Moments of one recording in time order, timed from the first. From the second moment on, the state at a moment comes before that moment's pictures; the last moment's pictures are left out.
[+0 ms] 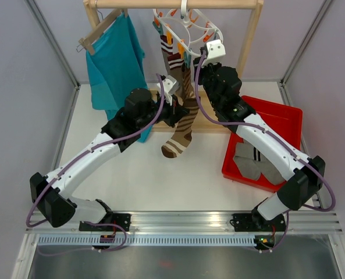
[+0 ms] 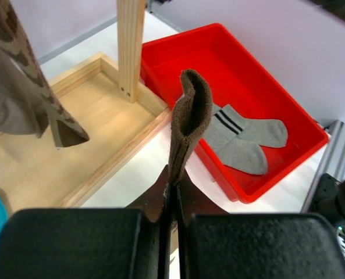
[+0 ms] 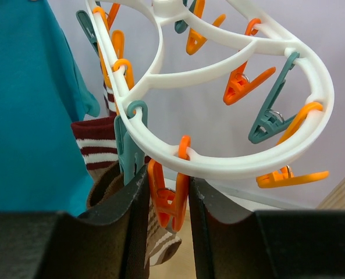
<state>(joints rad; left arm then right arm) -0.71 1.34 1.32 -0.15 0.25 -0.14 0.62 1.55 1.54 0.17 0.36 -0.13</state>
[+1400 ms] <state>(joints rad) -0.72 1.58 1.45 0.08 -0.05 -0.18 0.62 1.53 1.64 -0.05 0.39 0.04</state>
